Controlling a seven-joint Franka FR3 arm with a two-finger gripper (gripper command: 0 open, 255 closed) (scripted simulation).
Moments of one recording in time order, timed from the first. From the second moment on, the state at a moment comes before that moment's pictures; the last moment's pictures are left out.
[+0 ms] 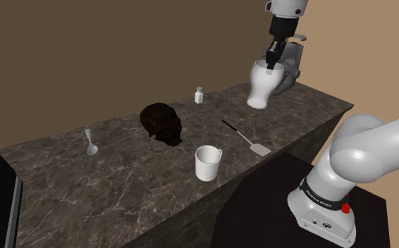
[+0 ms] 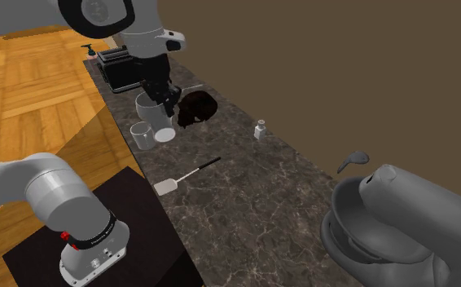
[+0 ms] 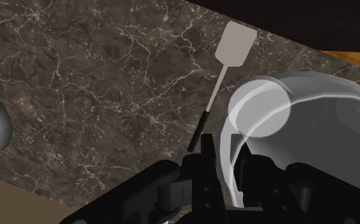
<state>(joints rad) -0.06 -0.75 -0.13 -2.33 -0.14 1.60 -0.22</state>
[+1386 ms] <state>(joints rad) 0.00 -0.96 0.06 -2.60 0.00 1.65 -0.02</state>
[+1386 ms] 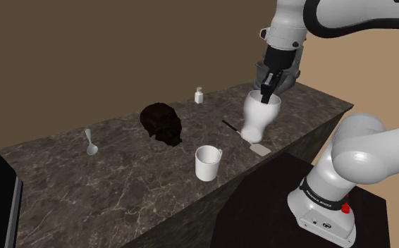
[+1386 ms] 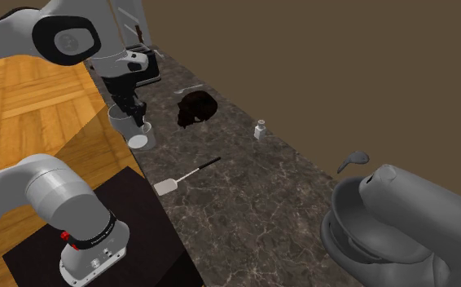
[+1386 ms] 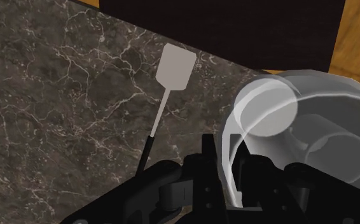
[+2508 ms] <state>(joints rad) 0.01 -0.97 0.07 -2.84 0.01 1.87 -0.01</state>
